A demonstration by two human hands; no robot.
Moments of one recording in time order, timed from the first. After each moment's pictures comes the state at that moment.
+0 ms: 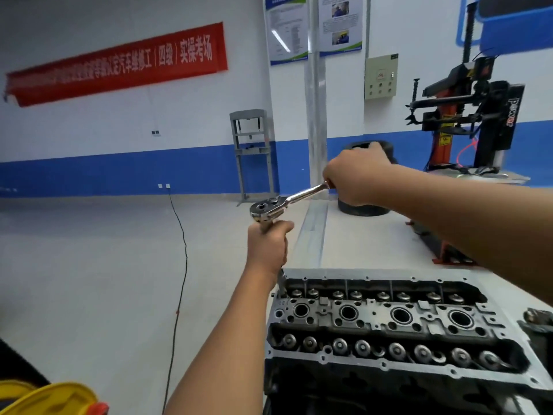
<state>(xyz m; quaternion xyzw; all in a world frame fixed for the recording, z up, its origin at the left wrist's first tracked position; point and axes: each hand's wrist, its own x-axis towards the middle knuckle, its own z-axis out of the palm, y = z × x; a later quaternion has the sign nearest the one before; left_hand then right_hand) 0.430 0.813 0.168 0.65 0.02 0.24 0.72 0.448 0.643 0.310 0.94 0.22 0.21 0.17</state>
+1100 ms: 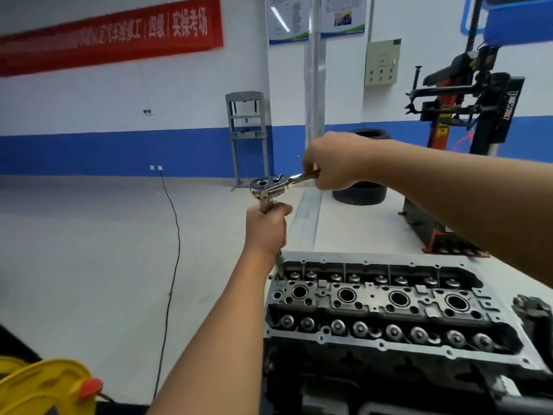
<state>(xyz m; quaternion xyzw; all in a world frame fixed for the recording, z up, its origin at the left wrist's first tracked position) 0.431 0.817 0.166 0.64 0.02 0.24 0.73 0.438 0.671 0.313 0.94 0.31 0.14 0.06</state>
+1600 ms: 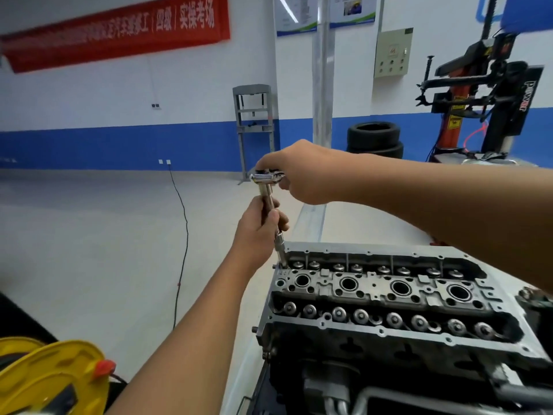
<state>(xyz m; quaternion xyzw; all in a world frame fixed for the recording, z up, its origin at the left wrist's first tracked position) 0.402 0.845 0.146 0.77 -0.05 0.25 0.59 0.411 0.704 0.287 0.90 0.41 0.14 -0.04</state>
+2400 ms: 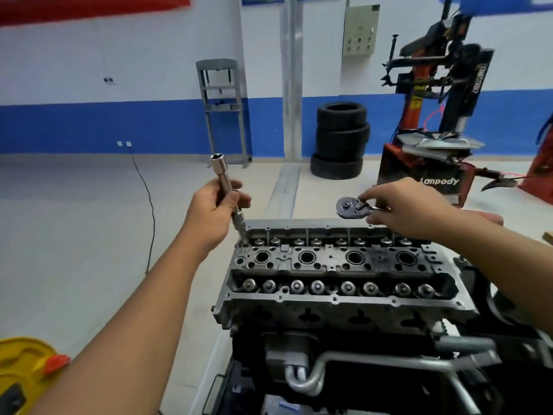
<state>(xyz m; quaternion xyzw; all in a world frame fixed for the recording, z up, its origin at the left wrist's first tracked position) 0.400 0.841 0.140 0.78 -0.03 0.24 0.58 0.441 0.502 0.179 0.97 0.18 0.14 -0.05</state>
